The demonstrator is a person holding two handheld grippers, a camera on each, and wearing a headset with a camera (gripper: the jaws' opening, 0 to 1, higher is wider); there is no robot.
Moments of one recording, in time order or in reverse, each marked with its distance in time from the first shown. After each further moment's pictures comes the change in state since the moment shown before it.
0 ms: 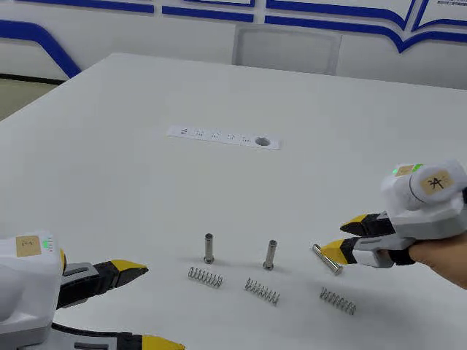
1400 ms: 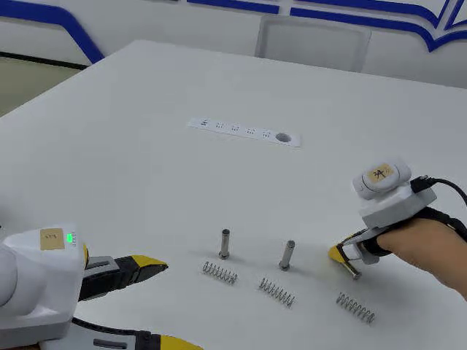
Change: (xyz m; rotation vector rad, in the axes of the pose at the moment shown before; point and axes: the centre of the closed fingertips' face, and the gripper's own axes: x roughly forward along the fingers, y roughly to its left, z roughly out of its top) left arm 0.003 -0.005 0.000 -0.011 -0.011 -0.012; right arm 0.054 -0.014 -0.033 0.109 0.291 -0.029
